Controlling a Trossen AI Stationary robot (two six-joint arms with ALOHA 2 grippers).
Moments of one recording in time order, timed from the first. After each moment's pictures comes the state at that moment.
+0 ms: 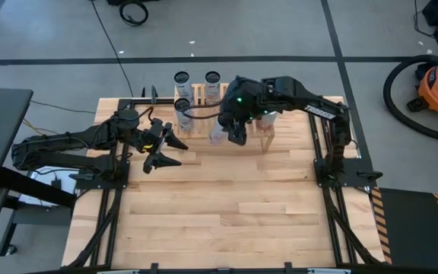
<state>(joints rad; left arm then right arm) 0.20 0.87 0.76 -0.06 0.48 -0.25 -0.12 1.89 2.35 -1.36 0.06 0.02</state>
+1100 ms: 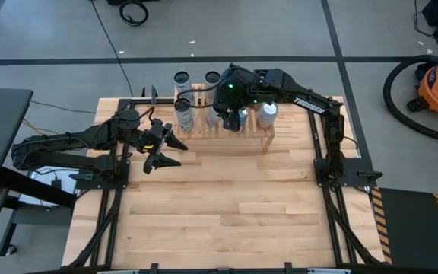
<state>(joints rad) 0.20 0.87 0.76 -0.08 0.48 -0.25 -0.24 1.95 2.34 -1.26 0.11 -0.23</state>
